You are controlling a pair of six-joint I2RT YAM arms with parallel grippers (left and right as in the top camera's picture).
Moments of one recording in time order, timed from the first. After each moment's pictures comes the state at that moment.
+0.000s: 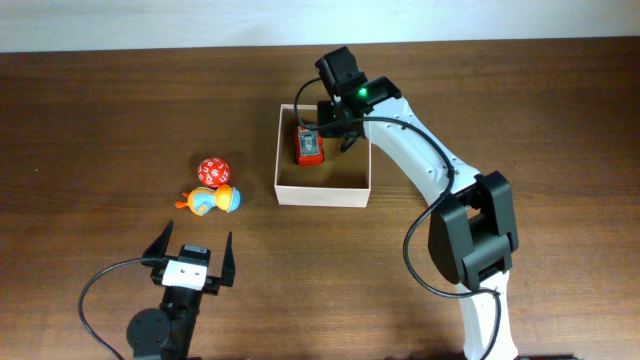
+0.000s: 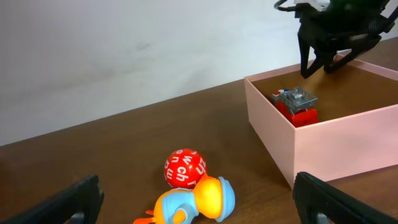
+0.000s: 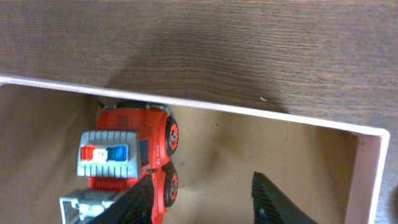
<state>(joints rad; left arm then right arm) 0.06 0.01 0.02 -0.06 0.21 0.22 0.47 2.23 1.96 -0.85 0.06 0.40</state>
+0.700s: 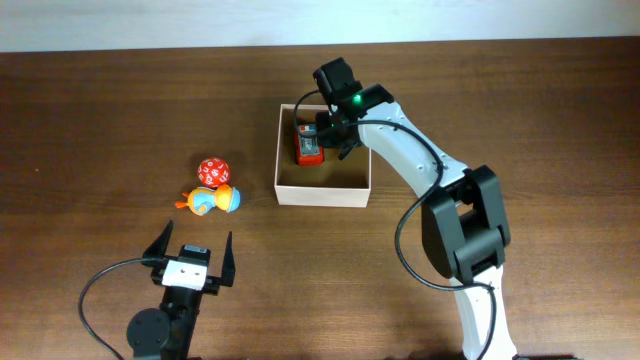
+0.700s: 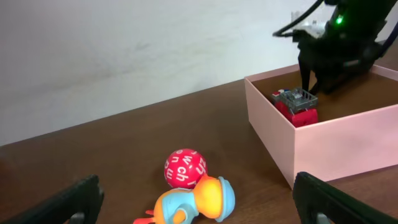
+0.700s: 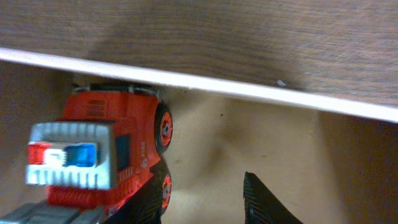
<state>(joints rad) 0.06 0.01 0.02 -0.06 0.21 0.22 0.47 2.29 1.93 -0.82 0.03 0.39</state>
